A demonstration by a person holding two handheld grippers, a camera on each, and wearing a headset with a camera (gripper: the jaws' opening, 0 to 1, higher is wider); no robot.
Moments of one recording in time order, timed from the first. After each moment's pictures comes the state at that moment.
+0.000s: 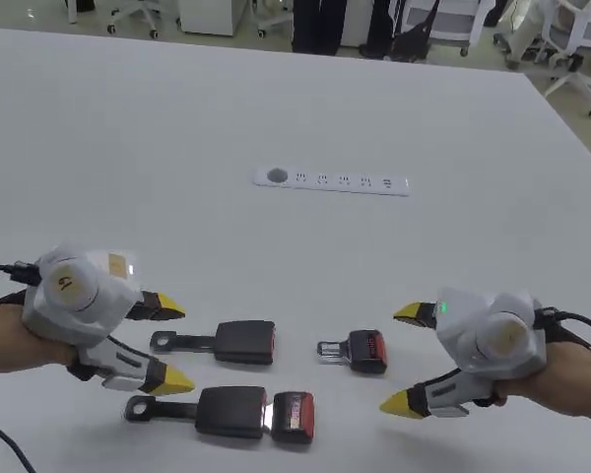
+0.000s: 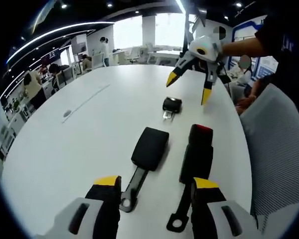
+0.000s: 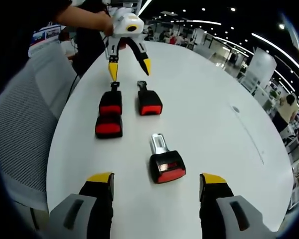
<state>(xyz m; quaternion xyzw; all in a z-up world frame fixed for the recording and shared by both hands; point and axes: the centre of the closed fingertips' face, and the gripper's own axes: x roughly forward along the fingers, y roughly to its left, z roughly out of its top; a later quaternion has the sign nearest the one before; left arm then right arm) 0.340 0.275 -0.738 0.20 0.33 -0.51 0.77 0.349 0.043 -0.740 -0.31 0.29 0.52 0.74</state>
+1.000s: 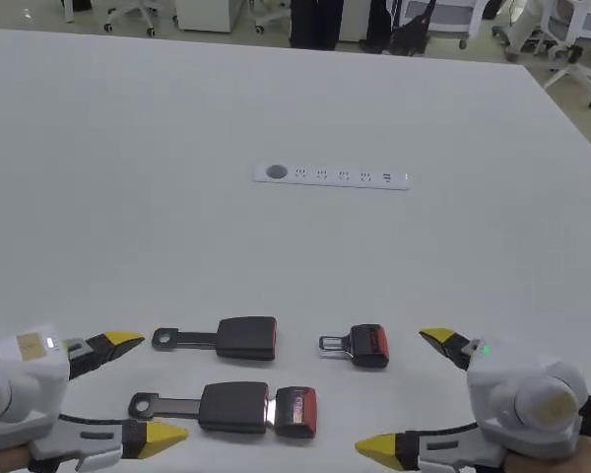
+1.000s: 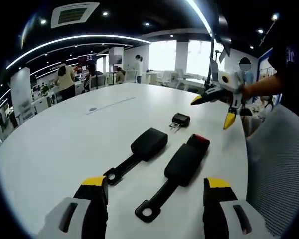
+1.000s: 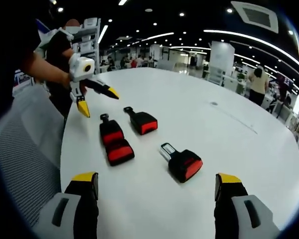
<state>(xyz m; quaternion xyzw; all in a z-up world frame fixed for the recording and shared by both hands) 0.301 0.289 -0.732 0.09 0.27 -0.41 0.87 0.310 0.057 -0.729 -0.15 0.26 0.44 0.85</state>
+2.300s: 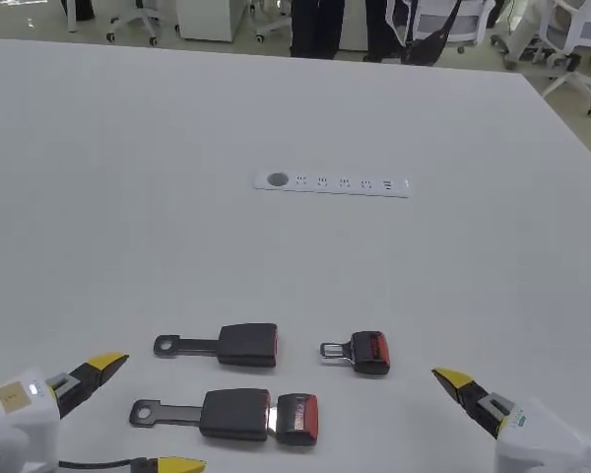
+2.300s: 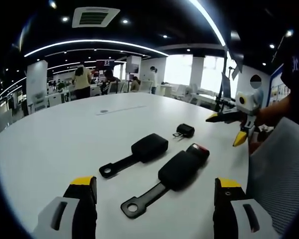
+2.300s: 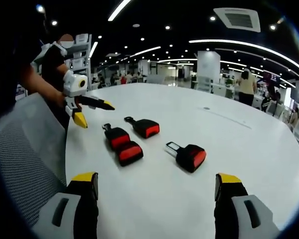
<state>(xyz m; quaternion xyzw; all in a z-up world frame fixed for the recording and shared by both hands) 0.288 0.283 -0.730 0.03 0.23 -0.36 0.90 0.285 0.050 -0.729 -0.09 0.22 0.41 0.88</state>
